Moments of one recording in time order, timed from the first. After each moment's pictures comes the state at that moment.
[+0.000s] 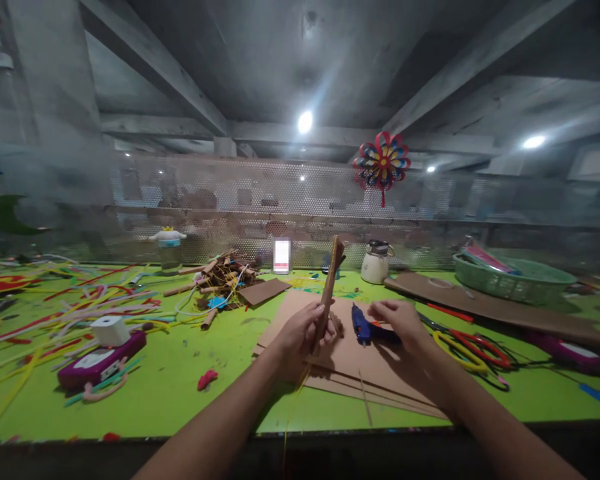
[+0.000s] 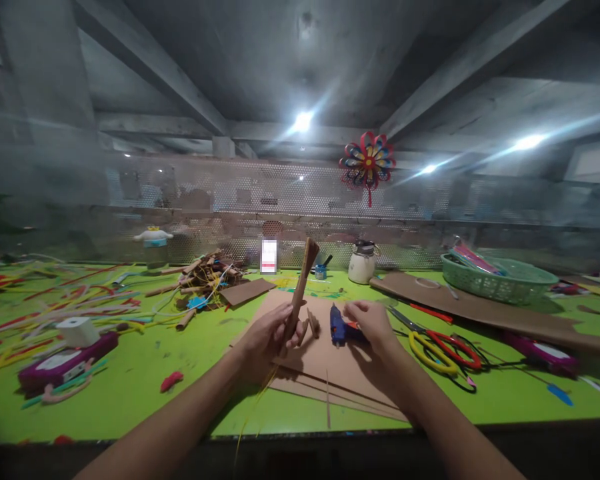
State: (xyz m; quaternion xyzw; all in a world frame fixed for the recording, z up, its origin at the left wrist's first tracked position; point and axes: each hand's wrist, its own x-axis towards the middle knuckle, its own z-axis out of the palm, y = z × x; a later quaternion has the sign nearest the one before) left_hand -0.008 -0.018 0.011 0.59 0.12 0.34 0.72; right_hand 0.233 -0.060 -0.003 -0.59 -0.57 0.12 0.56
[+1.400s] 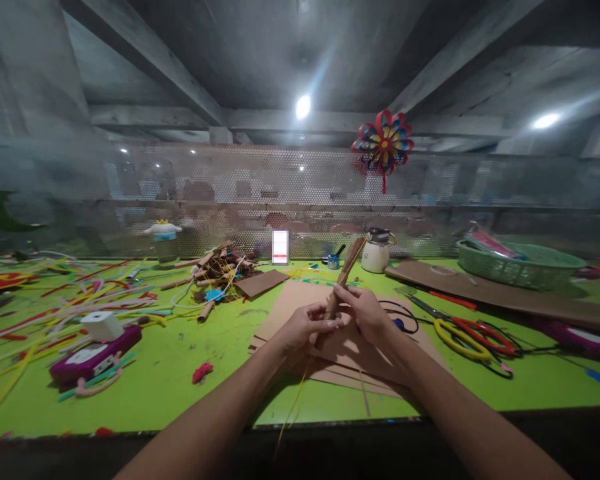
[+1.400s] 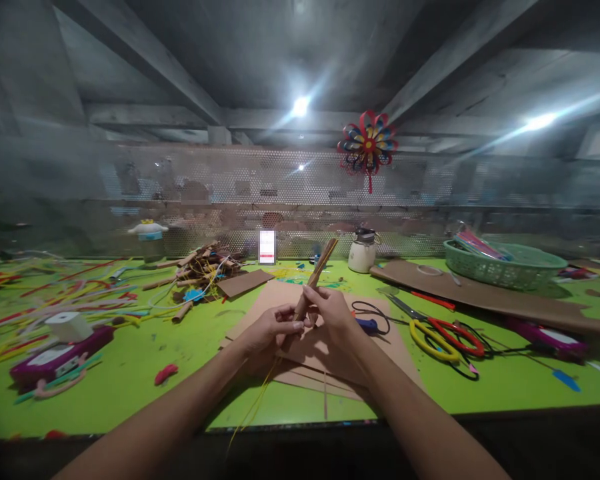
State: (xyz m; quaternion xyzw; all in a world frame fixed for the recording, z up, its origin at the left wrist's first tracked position) left_hand 0.001 -0.031 0.010 0.58 0.18 0.34 0.72; right_hand 0.155 -0.052 0.022 -0.39 -0.56 0.42 0.60
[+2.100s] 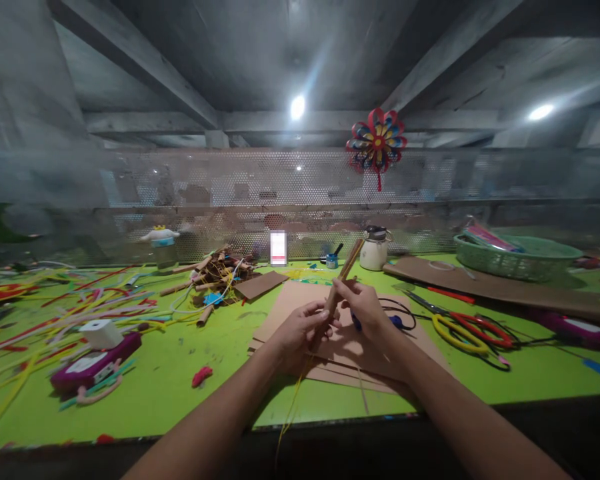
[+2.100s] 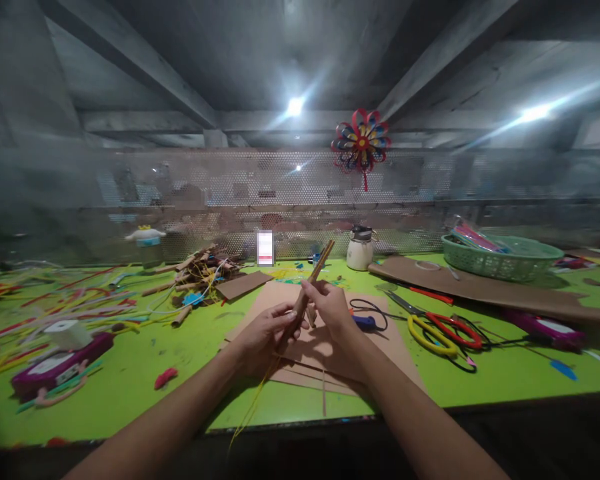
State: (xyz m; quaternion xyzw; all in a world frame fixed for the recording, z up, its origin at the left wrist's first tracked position) left_hand -0.002 -0.024 0.006 0.59 0.17 0.32 0.72; right_hand 0.162 -0.048 0.021 -0.48 -0.53 0.24 0.66
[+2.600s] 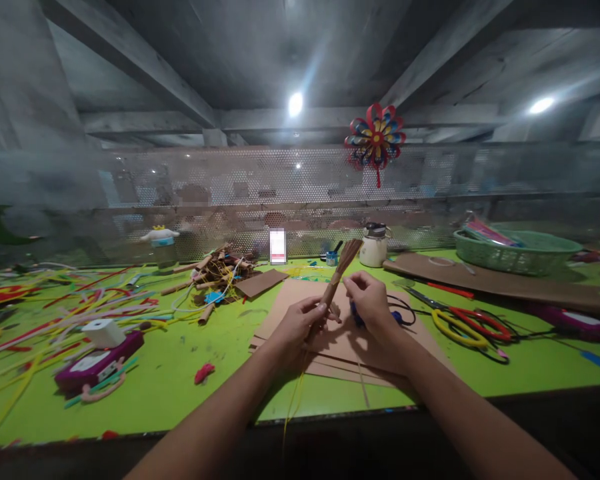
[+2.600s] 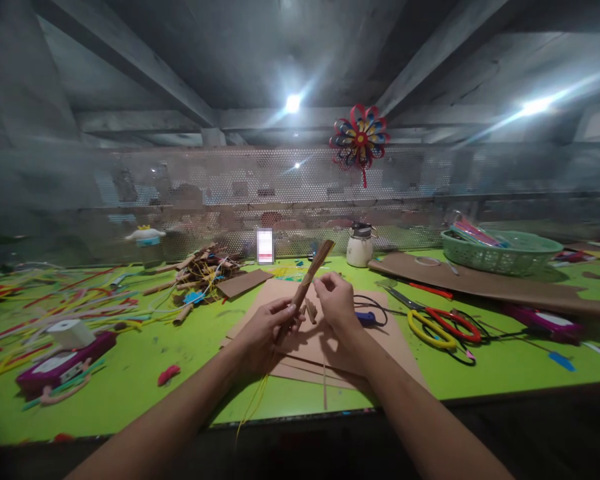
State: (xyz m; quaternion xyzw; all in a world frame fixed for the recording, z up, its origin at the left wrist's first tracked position) left_hand -0.001 -0.022 0.004 0.60 0.20 0.37 0.68; right_hand 0.169 -0.041 0.016 -0.50 -0.51 0.11 0.70
